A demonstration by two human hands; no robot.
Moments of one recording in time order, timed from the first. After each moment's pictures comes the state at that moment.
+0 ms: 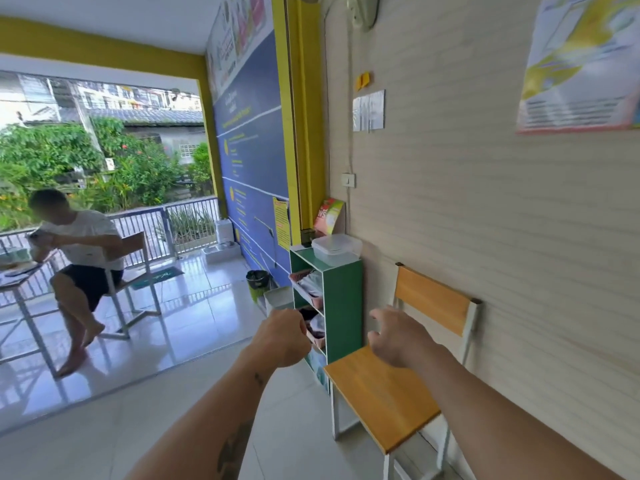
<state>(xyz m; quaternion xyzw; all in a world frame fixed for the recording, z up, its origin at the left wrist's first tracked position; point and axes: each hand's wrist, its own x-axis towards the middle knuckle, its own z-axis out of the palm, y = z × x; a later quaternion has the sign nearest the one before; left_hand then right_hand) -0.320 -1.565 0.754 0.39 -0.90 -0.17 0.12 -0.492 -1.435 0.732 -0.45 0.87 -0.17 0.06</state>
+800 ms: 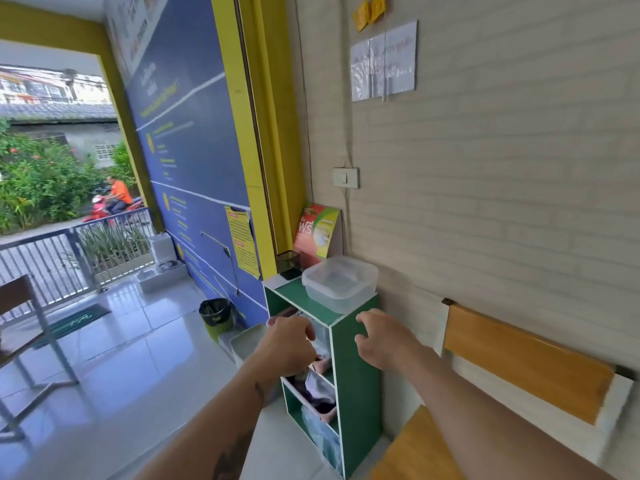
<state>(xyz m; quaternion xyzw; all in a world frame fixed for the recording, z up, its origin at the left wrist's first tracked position) -0.595 -2.023 0.702 0.27 -0.94 -0.18 0.08 -0.724 -1.871 0.683 -0.39 0.90 -0.20 0.08</state>
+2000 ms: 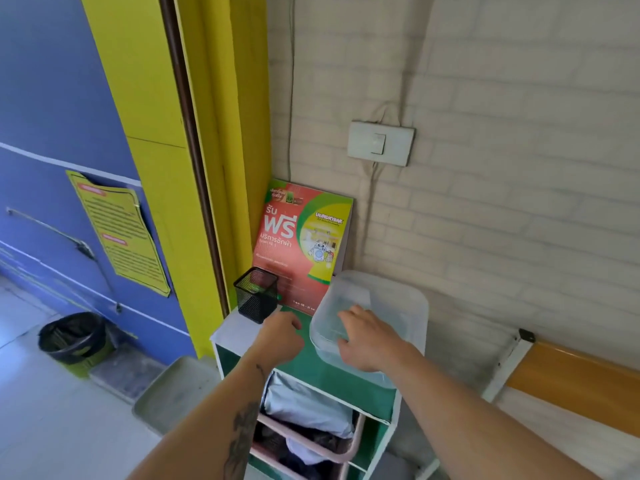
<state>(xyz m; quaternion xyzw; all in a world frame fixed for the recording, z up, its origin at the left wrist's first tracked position) -0.920 -2.414 0.577 0.15 -0.92 -0.35 -0.04 -0.949 -2.231 0.611 -0.23 0.96 -0.04 0.12</state>
